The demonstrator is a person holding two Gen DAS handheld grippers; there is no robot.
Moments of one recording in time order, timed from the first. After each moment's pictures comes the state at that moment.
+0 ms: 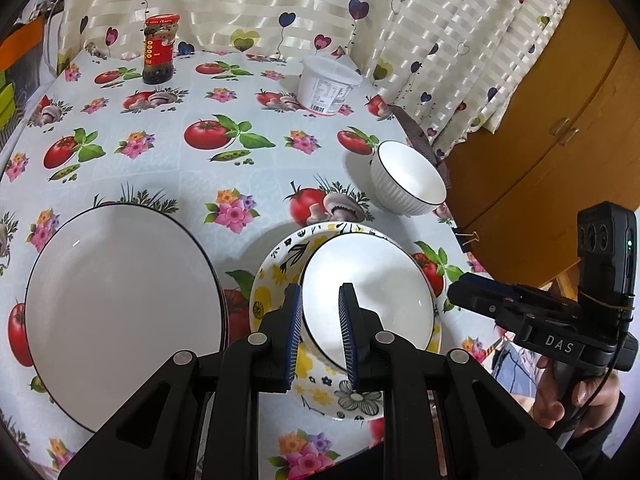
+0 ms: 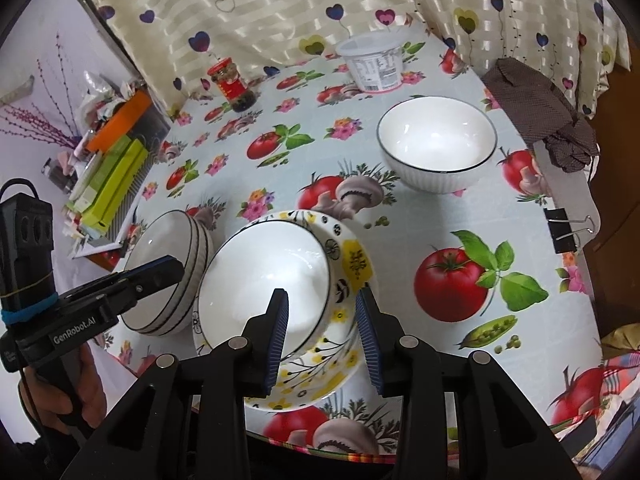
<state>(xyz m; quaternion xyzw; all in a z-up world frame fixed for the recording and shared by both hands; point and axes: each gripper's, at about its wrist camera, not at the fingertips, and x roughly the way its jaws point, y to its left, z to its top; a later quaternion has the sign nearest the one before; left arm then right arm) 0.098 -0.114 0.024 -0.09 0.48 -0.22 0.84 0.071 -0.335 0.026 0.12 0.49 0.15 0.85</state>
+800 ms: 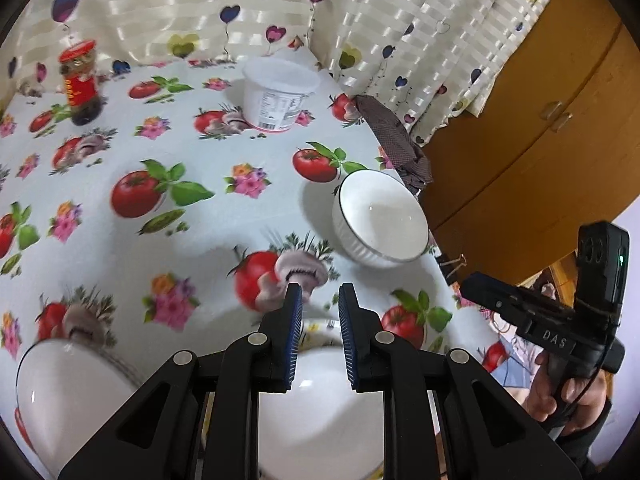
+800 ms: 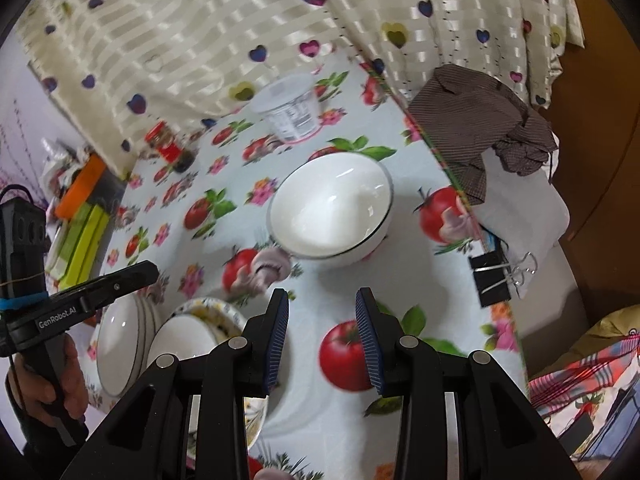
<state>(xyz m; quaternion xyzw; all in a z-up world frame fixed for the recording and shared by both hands) 0.198 -0.184 0.039 -0.06 0.51 -0.27 0.81 0.123 -0.425 0.034 0.17 0.47 0.07 0.86</state>
